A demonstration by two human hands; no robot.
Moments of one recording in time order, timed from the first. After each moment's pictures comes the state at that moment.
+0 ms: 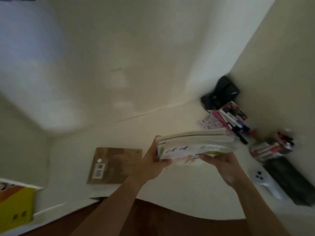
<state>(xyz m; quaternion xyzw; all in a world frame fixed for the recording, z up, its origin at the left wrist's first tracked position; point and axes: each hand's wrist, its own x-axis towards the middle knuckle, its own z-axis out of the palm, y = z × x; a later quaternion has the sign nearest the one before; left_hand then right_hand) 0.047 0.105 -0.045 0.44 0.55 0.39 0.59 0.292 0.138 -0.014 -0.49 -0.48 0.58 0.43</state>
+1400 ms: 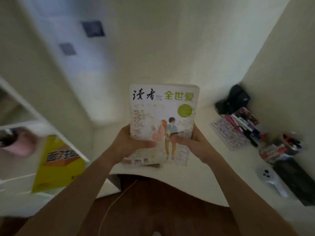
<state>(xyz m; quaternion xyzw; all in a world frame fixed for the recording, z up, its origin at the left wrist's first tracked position) -0.033 0.013 0.080 0.41 0.64 0.42 0.50 0.205 0.081 0.077 -0.41 -0.59 0.62 0.32</state>
